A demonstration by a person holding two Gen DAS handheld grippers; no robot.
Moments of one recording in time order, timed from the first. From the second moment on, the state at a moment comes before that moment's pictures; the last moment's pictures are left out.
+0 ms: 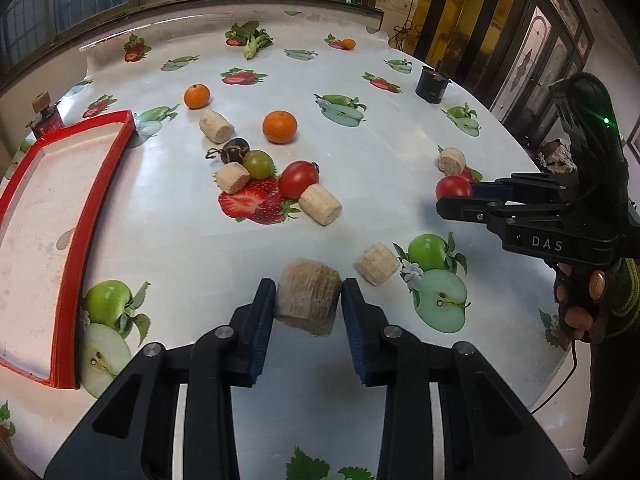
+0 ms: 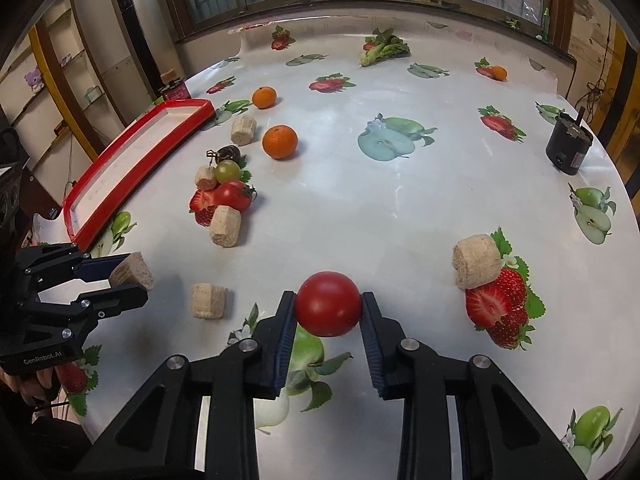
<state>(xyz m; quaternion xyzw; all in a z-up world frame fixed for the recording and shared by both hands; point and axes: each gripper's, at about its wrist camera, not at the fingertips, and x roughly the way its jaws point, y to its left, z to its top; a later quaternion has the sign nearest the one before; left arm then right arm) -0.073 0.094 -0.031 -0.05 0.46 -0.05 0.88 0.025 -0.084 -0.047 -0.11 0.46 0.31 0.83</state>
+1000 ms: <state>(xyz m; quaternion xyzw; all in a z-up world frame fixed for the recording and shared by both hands) -0.089 0.169 -0.010 -0.07 0.43 0.02 0.90 -0.003 0.003 -0.016 -0.14 0.42 0.38 0.81</state>
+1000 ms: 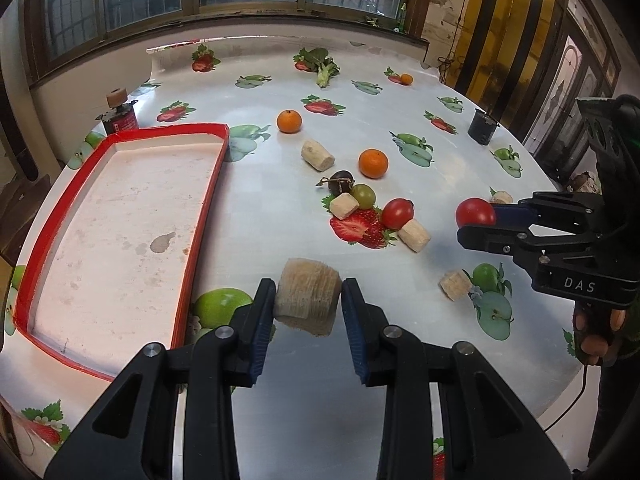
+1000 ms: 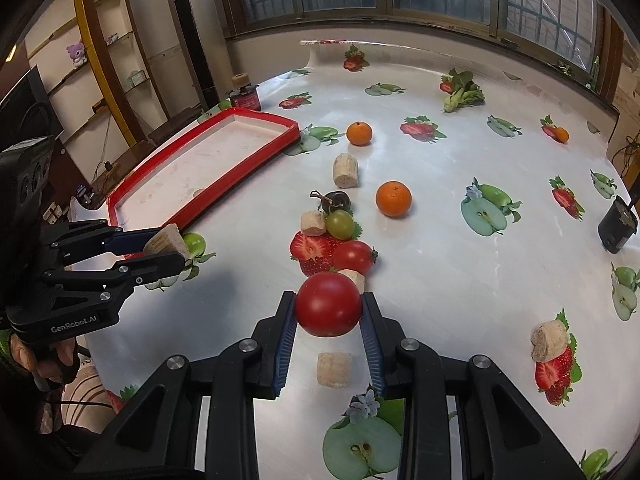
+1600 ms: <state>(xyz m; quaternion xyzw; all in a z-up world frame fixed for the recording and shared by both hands) -0.103 0.239 -0.002 -0.09 0.42 0.08 0.90 -0.011 0.078 -0.004 -0.16 0.41 0.44 0.78</state>
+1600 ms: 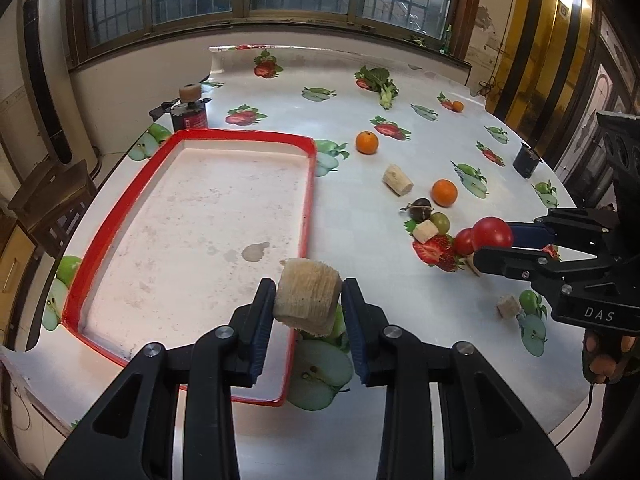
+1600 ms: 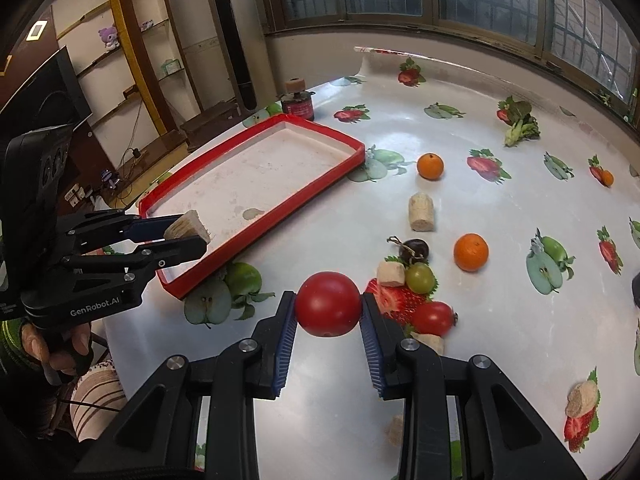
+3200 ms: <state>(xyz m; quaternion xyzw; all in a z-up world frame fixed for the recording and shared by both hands) -0.121 0.366 -0.056 -0.18 0.46 0.18 0.85 -0.035 0.274 -0.065 -0.24 0.43 0.53 0.69</state>
